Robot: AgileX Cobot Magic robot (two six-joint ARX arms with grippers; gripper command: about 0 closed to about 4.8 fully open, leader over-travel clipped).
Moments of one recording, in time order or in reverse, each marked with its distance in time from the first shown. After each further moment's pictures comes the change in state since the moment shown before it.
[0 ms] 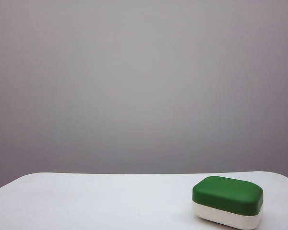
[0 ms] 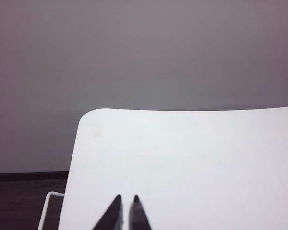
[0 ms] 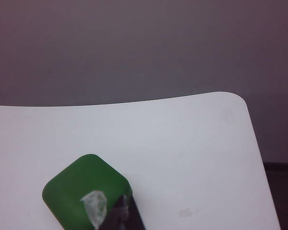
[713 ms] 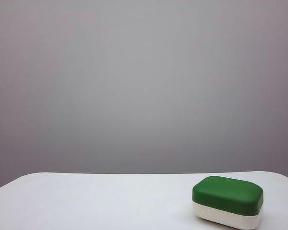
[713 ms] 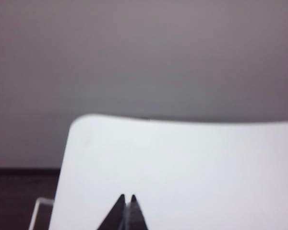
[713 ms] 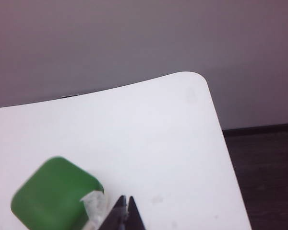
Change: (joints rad) left arm 0.000 0.117 0.166 -0.061 0.023 -0.075; right arm 0.002 0.238 0.131 -0.023 0.138 0.075
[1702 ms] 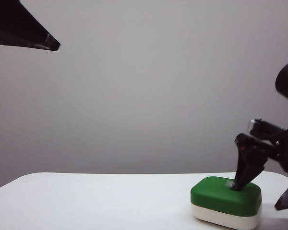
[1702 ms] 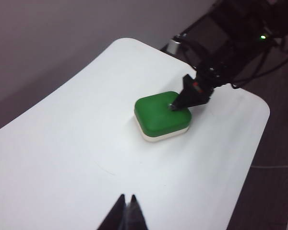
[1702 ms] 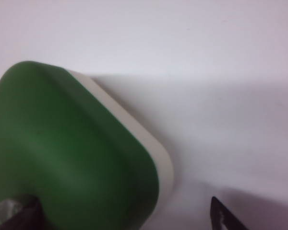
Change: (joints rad) left arm -0.182 0.732 0.455 -0.071 0.613 0.384; right arm -0.005 1.429 0.454 0.307 -0.438 0.057
